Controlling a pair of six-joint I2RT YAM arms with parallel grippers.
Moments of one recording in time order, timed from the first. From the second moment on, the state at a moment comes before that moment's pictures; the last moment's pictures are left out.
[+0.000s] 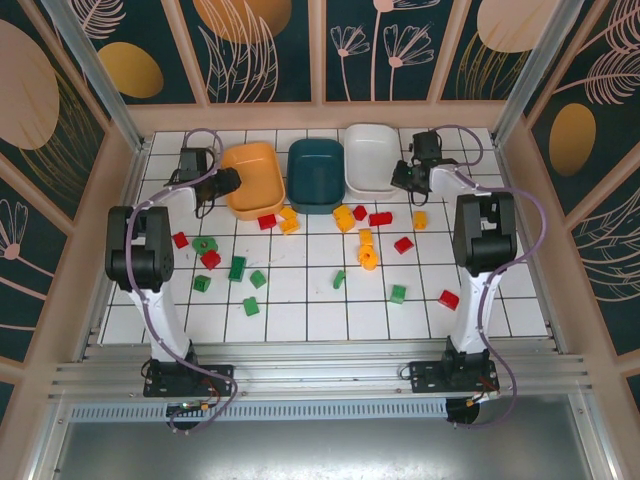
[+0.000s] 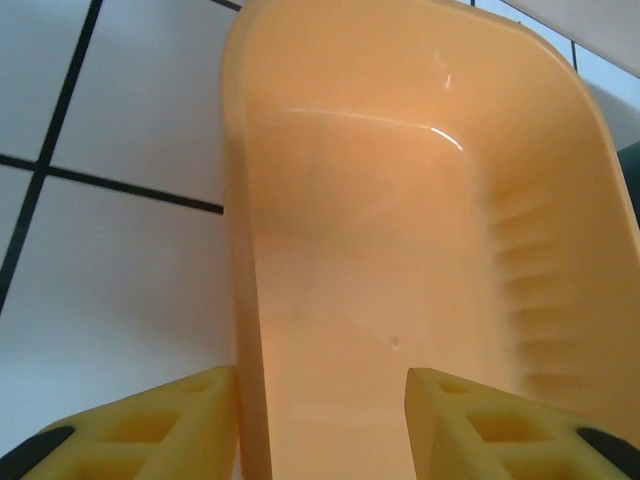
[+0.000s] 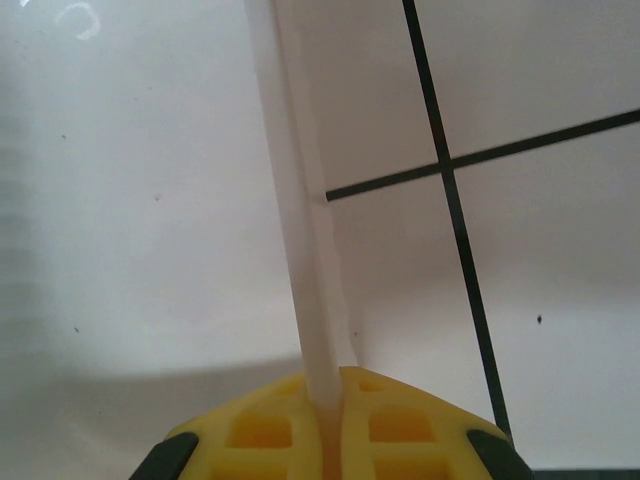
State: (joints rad) left arm -0.02 2.01 1.32 -0.07 0.25 -0.41; right arm 0.13 2.10 1.56 -0.39 -0.16 0.39
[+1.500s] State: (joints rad) left arm -0.04 1.40 0.88 0.26 0.30 -0.70; right arm 0.07 1.76 1.34 -0.51 -0.04 0.35
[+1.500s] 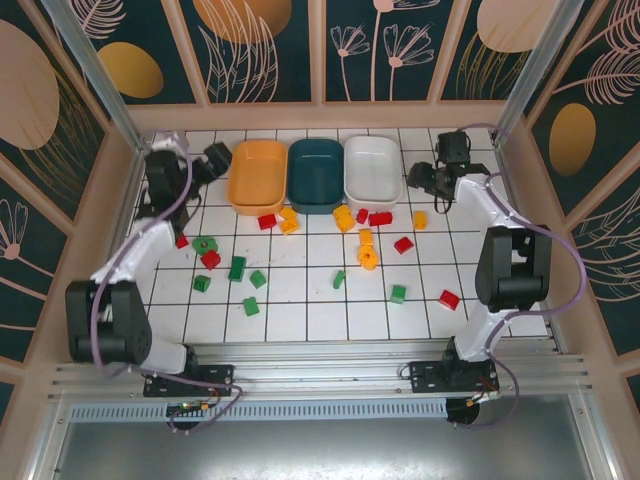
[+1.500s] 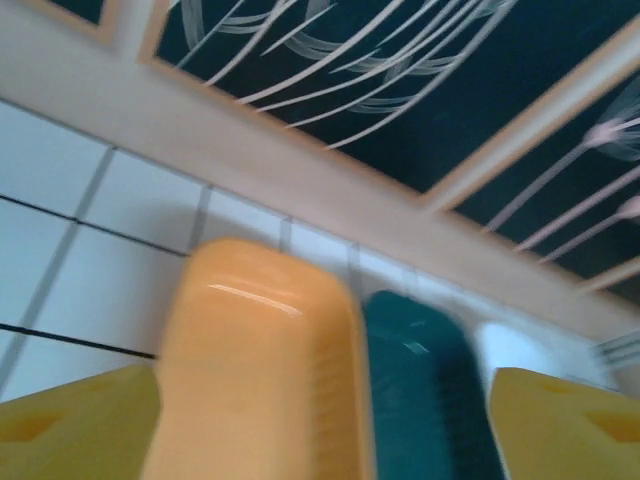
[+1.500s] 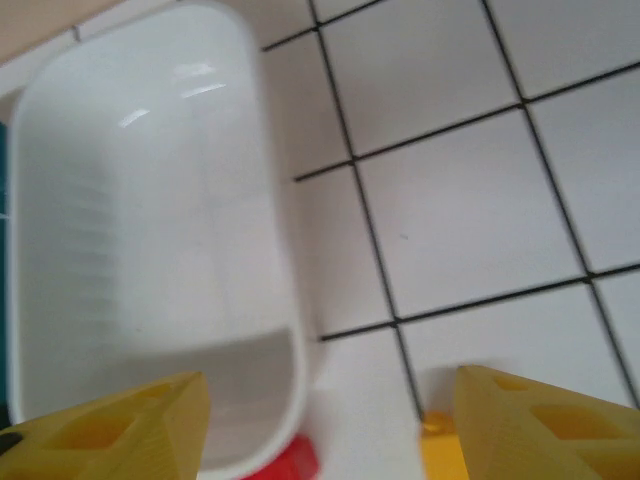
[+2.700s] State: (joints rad) left arm -0.24 1.17 0.49 0.39 0.41 -0.91; right arm 0.16 1.84 1.26 -0.51 0.04 0.36
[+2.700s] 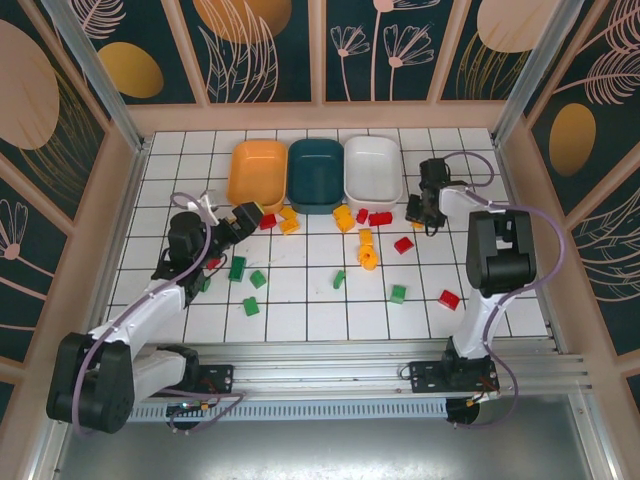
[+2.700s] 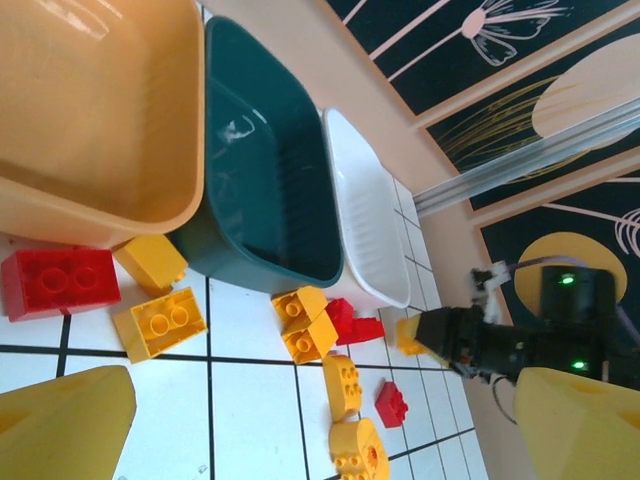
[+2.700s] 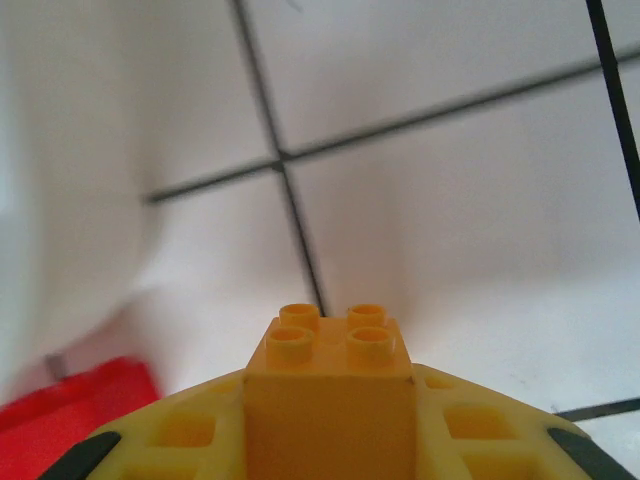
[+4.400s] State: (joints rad) left arm -0.46 1.39 0.41 0.65 0.50 -0.95; right arm 0.57 1.33 0.76 -0.71 0.16 0.75
